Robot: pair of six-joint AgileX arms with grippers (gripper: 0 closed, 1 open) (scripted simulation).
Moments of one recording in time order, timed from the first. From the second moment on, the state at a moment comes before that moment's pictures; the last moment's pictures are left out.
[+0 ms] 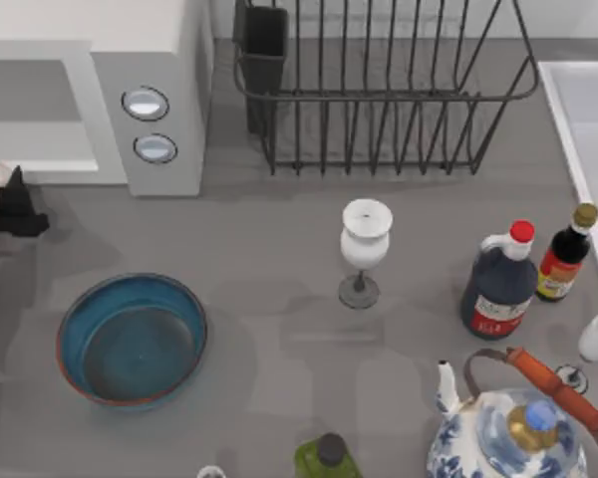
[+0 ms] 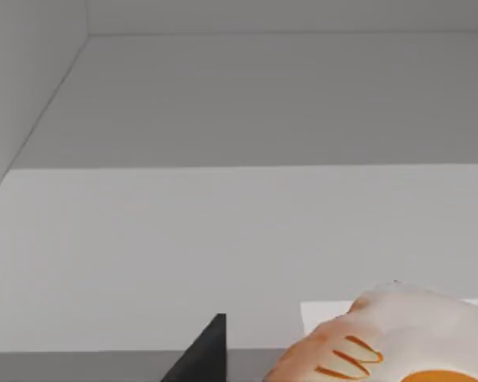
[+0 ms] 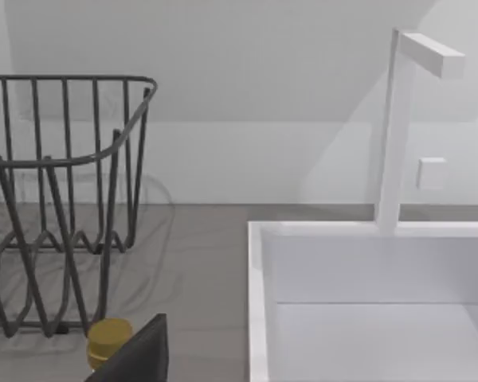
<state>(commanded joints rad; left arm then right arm) 0.20 2.28 0.66 1.42 0.24 0.06 0.00 0.00 0.00 0.00 0.00 0.00</state>
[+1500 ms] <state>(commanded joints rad) 0.20 1.83 0.66 0.97 0.24 0.08 0.00 0.00 0.00 0.00 0.00 0.00</state>
